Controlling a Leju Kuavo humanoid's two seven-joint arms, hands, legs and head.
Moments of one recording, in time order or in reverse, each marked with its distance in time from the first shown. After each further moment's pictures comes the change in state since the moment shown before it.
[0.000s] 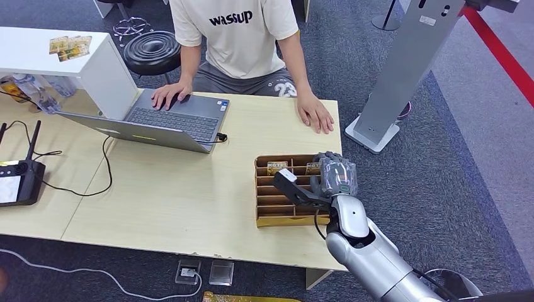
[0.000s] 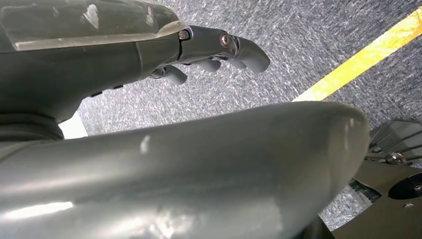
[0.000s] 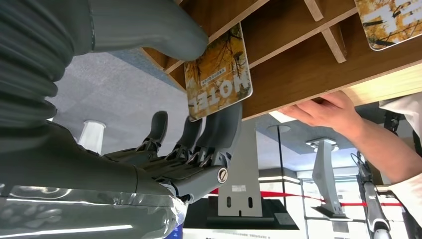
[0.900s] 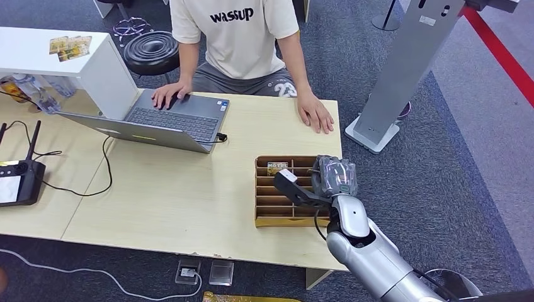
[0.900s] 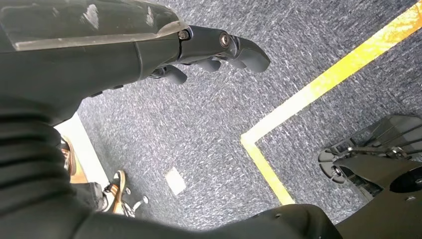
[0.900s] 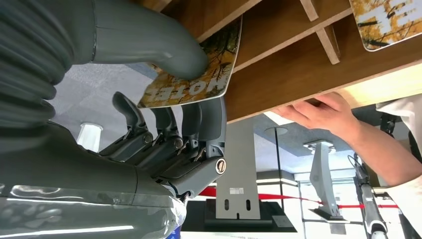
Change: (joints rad) left arm 0.003 0.004 0.000 0.000 0.005 -0.023 -0.011; right arm -0.001 0.000 -0.002 0.009 -0.017 -0.002 -0.017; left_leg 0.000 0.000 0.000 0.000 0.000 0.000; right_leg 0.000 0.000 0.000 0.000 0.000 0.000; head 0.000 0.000
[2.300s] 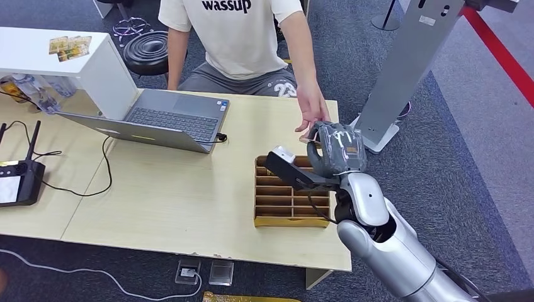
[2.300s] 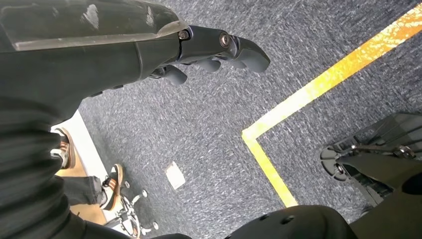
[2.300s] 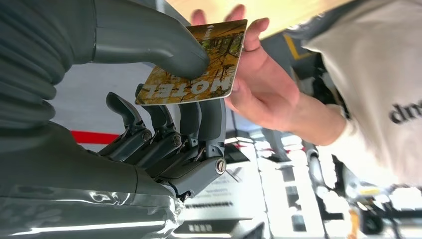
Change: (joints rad) left arm 0.019 0.007 0.000 0.000 0.026 0.001 -0.017; right arm -0.050 -0.074 -0.021 -0.418 0.020 0.176 0.012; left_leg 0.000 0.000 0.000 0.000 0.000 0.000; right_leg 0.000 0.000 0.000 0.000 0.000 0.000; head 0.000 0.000
